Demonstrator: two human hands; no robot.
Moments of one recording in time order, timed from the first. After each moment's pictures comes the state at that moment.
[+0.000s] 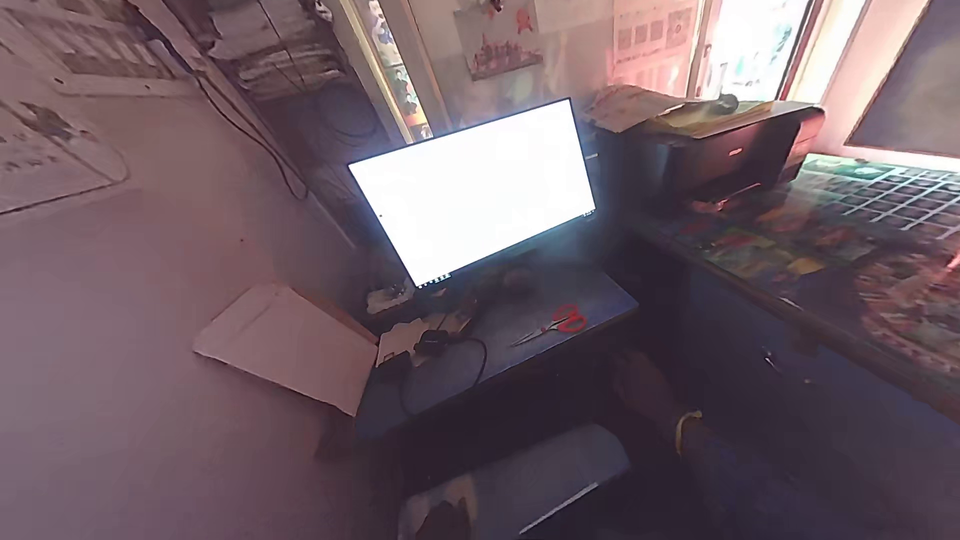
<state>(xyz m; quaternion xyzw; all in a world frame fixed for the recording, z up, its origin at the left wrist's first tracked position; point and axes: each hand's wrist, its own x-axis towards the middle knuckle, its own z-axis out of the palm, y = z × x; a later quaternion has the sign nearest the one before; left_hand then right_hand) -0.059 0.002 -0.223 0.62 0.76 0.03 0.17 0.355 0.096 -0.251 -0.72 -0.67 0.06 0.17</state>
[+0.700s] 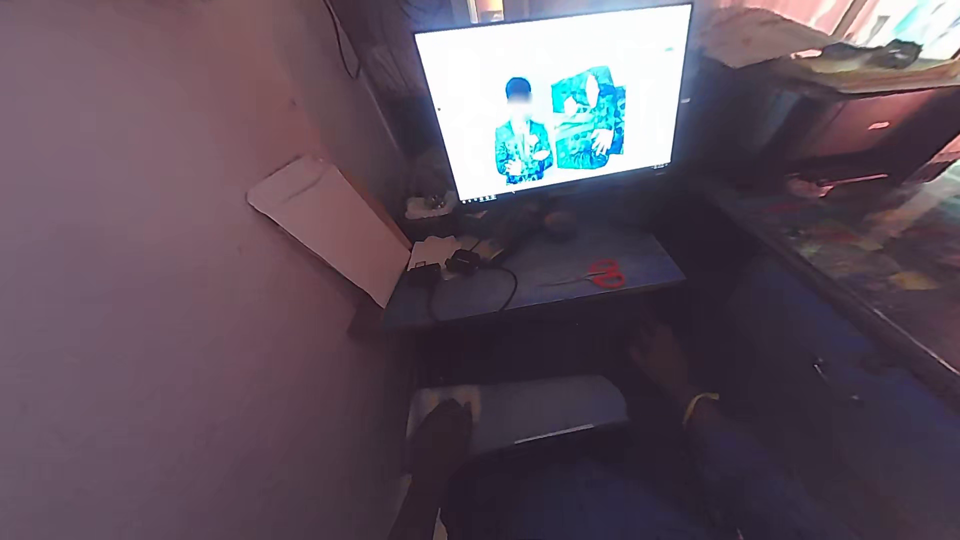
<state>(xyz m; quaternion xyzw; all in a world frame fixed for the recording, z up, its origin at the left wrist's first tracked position) -0.085 0.014 -0.268 0.63 0.76 0.06 0.15 0.353 0.095 -0.256 -0.69 -0.71 0.01 0.15</state>
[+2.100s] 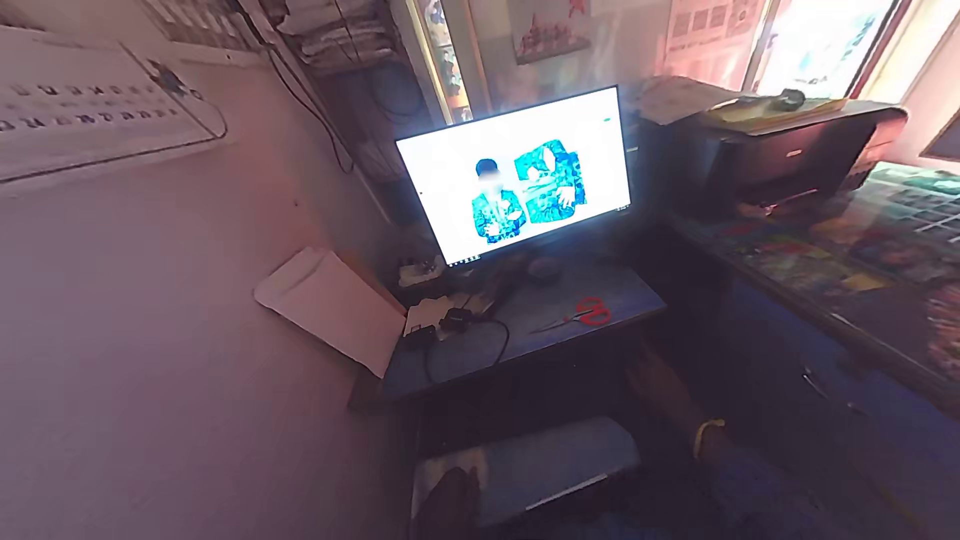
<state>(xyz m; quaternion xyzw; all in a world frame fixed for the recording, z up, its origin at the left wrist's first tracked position) -0.089 0.015 -0.281 0.62 0.77 0.09 0.14 0.355 0.099 -0.258 -0.69 -0.69 0.05 0.20</state>
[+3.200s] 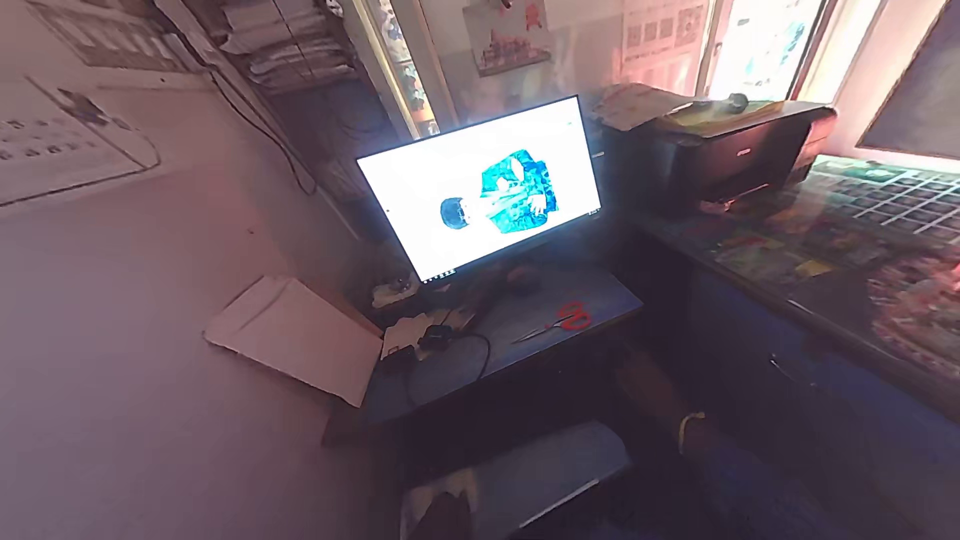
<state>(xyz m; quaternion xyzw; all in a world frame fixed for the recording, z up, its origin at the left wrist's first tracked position) -0.078 0.015 -0.264 0.62 0.77 0.04 0.15 0.355 0.097 -0.250 -0.72 -0.67 0.08 0.16</state>
